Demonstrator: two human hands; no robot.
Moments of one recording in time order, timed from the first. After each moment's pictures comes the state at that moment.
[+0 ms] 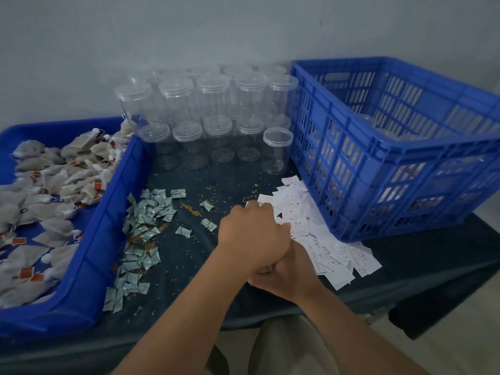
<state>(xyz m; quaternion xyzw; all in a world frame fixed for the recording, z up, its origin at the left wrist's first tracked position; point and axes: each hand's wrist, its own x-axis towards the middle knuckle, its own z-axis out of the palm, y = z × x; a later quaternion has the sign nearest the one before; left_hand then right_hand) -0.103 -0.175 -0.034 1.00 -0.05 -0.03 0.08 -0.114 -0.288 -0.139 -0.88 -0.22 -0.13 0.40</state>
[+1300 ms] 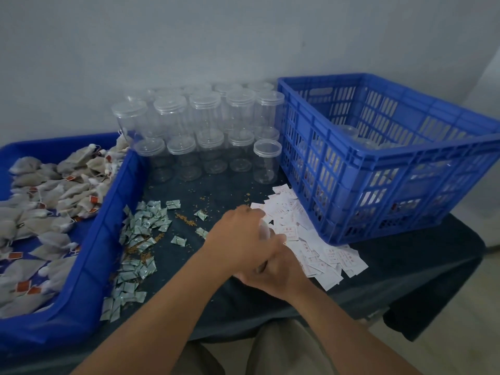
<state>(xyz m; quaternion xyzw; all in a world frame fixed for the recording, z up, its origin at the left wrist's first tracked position) -0.103 -0.157 -0.032 0.98 -0.11 0.02 0.17 -0.112 -0.290 -0.133 -0.86 -0.17 -0.01 0.48</state>
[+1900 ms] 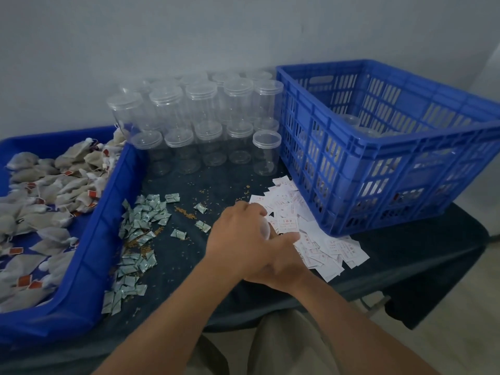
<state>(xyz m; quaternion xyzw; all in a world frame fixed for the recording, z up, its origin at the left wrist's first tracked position) -0.120 -0.162 -0.043 0.97 -0.08 0.06 0.20 -0.107 -0.290 -0.146 -0.88 -0.20 0.00 0.43</state>
